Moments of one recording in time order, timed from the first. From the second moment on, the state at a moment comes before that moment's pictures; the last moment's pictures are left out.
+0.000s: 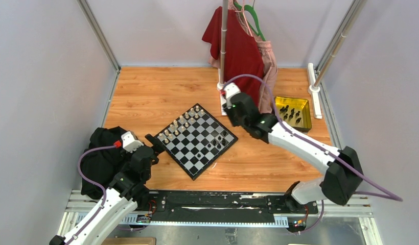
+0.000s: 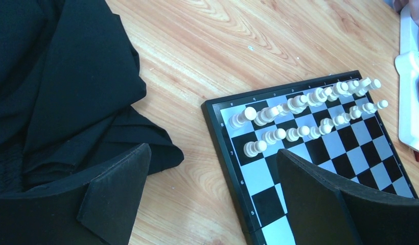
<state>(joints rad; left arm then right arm) -0.55 0.30 0.20 -0.39 -0.76 -0.76 0.83 1.40 1.13 -0.32 0.30 -0.05</state>
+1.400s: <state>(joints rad) -0.55 0.37 0.20 -0.32 -0.72 -0.73 0.04 1.71 1.11 -0.11 0.33 0.27</state>
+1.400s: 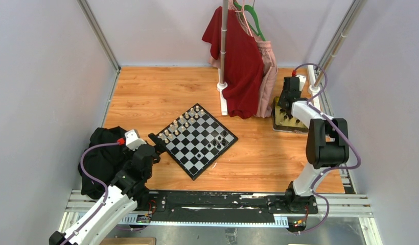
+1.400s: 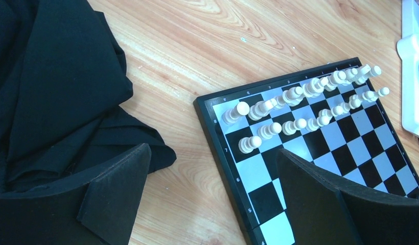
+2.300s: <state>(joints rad) -0.55 0.38 0.20 -0.31 -0.72 -0.71 -0.02 1.80 1.15 -0.11 0.30 0.27</state>
